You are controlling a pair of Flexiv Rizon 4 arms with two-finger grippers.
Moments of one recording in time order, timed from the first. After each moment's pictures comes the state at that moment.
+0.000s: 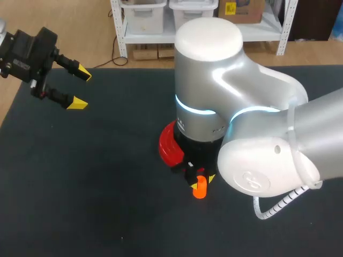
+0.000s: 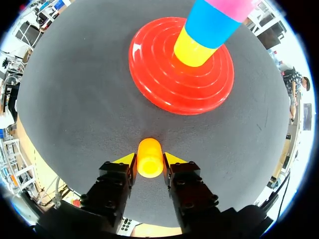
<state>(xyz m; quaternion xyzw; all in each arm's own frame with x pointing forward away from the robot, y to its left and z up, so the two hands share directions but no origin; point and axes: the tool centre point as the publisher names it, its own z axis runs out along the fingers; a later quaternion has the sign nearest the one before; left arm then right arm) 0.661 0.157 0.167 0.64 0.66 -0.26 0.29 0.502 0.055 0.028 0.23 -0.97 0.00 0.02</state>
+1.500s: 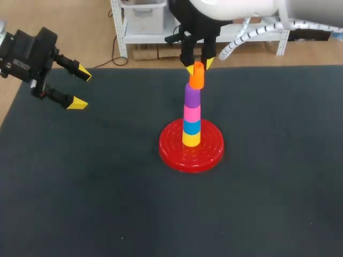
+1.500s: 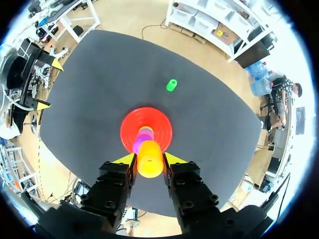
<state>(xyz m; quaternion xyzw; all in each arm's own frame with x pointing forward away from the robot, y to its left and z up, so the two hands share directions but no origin) 0.661 0.157 0.167 0.64 0.66 -0.26 0.29 0.655 0.060 0.227 0.22 -0.97 0.00 -0.02</state>
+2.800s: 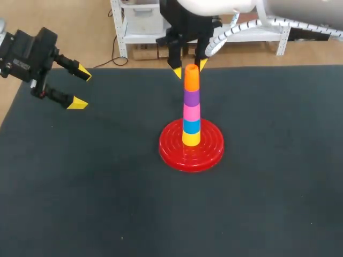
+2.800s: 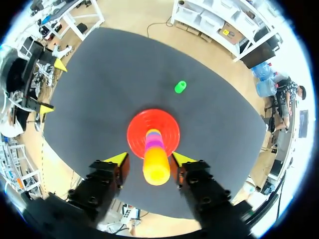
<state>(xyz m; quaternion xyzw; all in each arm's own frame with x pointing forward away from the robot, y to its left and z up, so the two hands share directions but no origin) 0.661 0.157 0.167 0.64 0.66 -0.26 0.29 0.662 0.079 0.230 0.23 -0.97 -0.02 -0.01</state>
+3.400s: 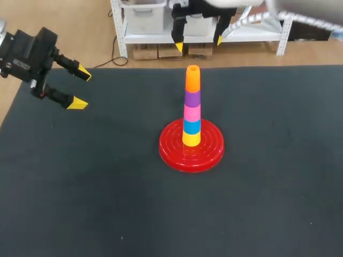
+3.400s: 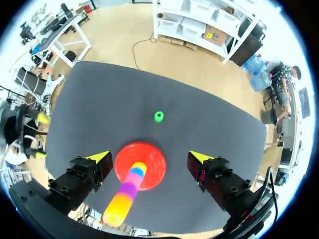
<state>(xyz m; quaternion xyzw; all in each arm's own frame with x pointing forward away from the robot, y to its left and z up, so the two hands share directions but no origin) 0.661 0.157 0.167 0.64 0.66 -0.26 0.29 0.759 0.050 0.206 0.15 -0.99 -0.04 -0.07</state>
